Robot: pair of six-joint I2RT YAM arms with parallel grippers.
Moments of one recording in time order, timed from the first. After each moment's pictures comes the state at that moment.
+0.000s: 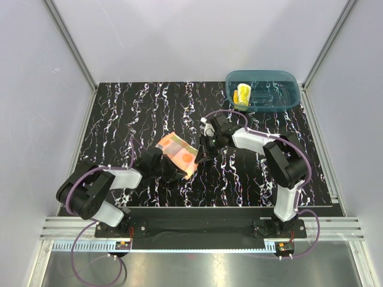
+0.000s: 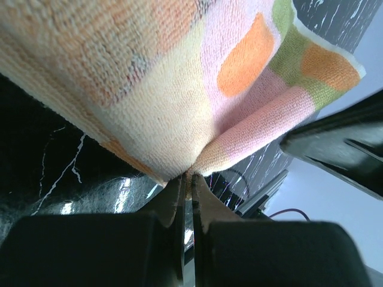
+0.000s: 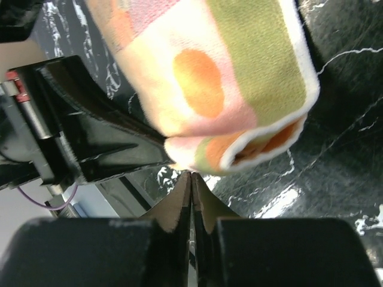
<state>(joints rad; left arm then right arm) -0.54 1.48 0.40 0.32 0.33 -1.24 0.58 1.89 1.18 -0.31 -0.62 0.48</state>
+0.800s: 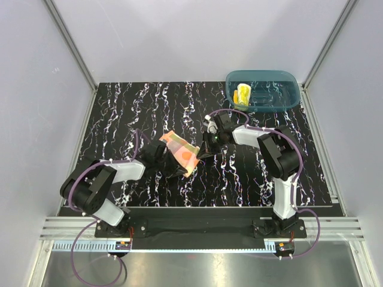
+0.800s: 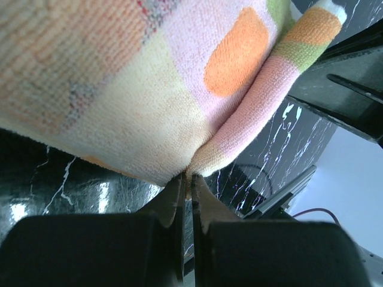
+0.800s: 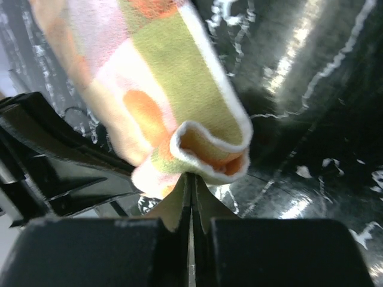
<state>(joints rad) -0.53 1.53 0.54 0.15 0.35 -1.09 0.51 2.02 1.22 -0.23 -0.64 0.49</state>
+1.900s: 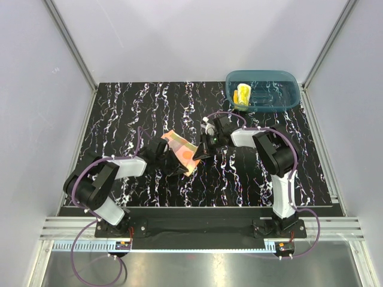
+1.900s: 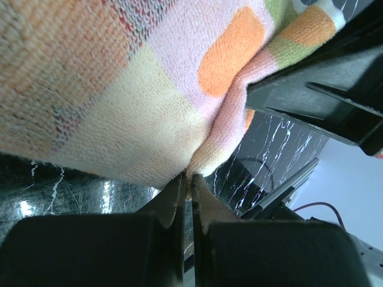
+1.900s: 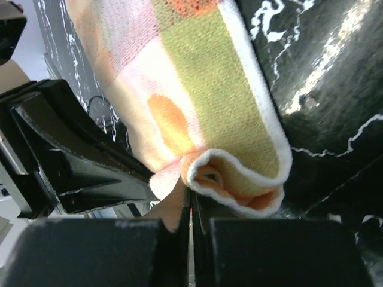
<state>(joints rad) -0.51 1.58 0.59 0.11 0.40 -1.05 0.51 2.08 1.19 -0.07 -0.78 0.52</state>
